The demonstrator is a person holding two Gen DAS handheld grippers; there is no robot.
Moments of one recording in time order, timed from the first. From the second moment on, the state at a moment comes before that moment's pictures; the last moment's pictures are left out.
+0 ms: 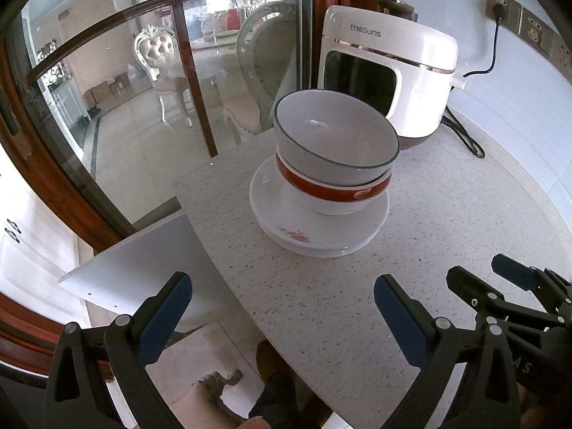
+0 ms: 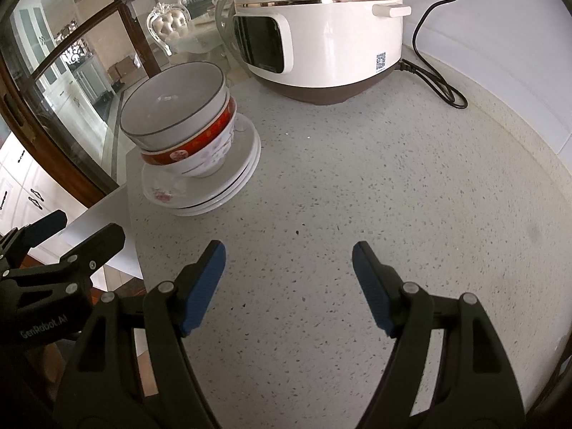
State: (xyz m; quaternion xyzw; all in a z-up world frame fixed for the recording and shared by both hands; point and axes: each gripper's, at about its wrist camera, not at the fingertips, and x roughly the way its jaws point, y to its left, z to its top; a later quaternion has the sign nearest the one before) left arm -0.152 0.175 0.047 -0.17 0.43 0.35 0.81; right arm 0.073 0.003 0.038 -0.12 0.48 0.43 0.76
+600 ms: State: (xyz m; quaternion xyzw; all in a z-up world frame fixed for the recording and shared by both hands) left arm -0.154 0.175 0.050 -0.17 0.43 0.34 0.82; right arm 0.071 0.004 0.039 -0.12 0.48 0.43 0.76
